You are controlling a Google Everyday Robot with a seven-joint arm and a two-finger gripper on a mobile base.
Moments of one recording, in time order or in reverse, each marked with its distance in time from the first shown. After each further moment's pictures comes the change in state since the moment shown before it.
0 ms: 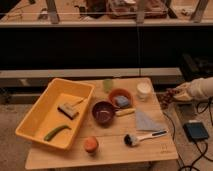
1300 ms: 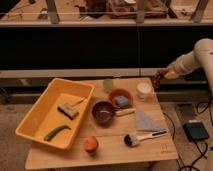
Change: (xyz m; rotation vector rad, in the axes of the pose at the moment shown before) arm -0.051 -0.099 0.039 0.029 0.109 -0.079
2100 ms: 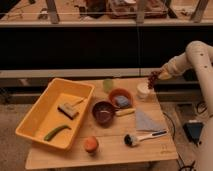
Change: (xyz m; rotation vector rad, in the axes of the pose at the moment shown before) arm -0.021 0.006 0.038 -0.040 -0.037 -0.033
